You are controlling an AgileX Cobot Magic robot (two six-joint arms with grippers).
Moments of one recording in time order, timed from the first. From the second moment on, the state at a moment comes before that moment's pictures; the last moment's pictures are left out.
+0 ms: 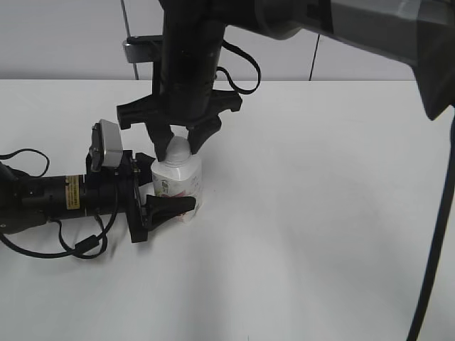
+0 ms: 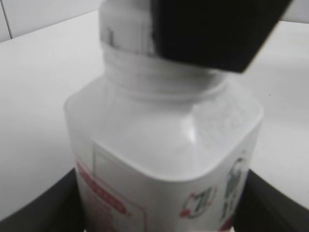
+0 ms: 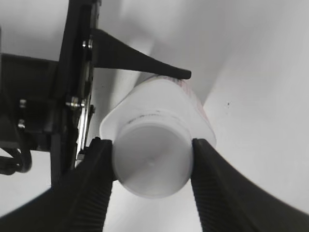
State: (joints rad) left arm -0.13 2.31 -0.88 1.27 -1.26 -0.26; right arm 0.76 2.29 -2.08 0.13 1.22 0.22
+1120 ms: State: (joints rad) left arm -0.13 2.31 -0.88 1.27 -1.26 -0.26; right arm 0.76 2.25 -2.08 0.12 1.22 -0.80
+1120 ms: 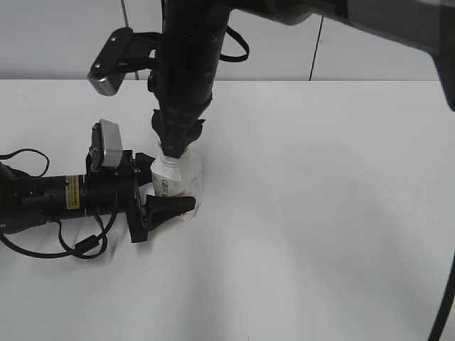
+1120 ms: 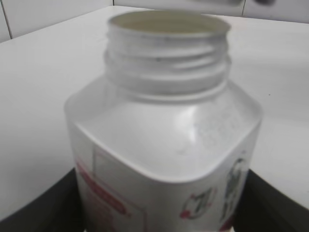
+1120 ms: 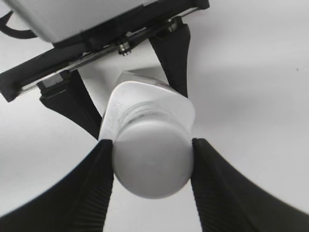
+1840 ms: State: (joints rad) left arm -0.13 2.31 -0.88 1.27 -1.26 -0.26; right arm 0.73 2.17 -2.08 0.00 1.22 -0.40
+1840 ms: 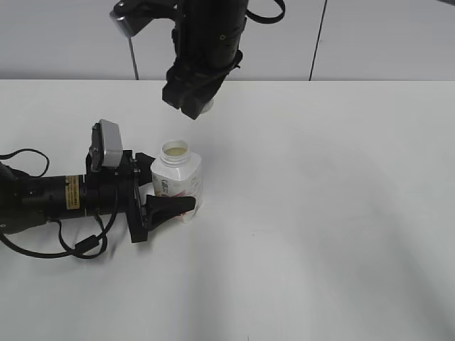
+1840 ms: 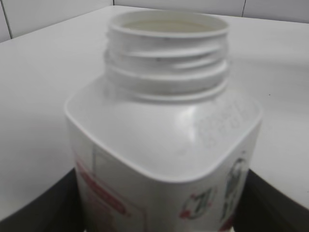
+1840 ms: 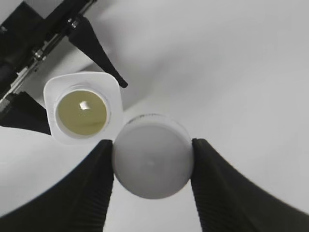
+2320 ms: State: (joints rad) left arm -0.13 2.31 -0.88 1.27 -1.26 -0.26; right arm 0.51 2.06 -1.92 0.07 1.22 -0.15
